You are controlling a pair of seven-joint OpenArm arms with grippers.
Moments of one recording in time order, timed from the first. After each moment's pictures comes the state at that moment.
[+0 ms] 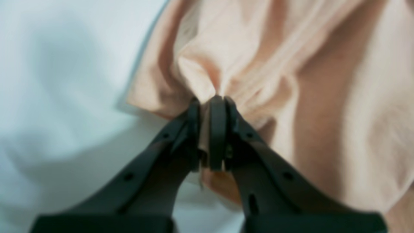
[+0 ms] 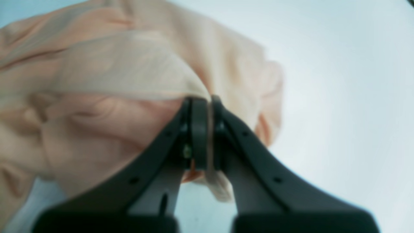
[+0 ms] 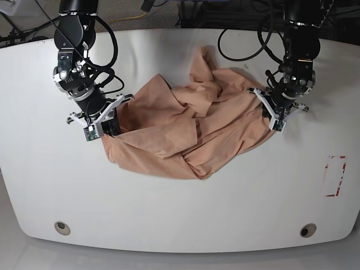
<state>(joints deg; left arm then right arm) 7.1 -16.2 -1.7 91.9 -8.9 -16.3 38.8 -9.1 12.2 9.1 105.5 17.5 23.1 -39.1</state>
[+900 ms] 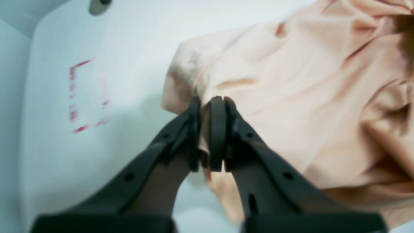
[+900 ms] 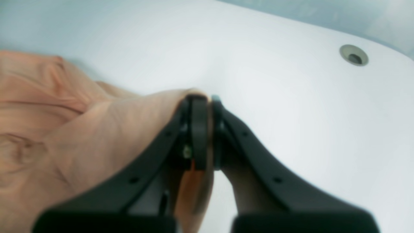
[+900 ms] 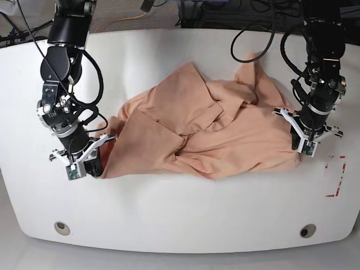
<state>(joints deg) 5.0 -22.5 -8.4 110.4 -9.0 -16.9 43.2 7.0 15.7 10.8 99.1 17.6 23.6 -39.6</state>
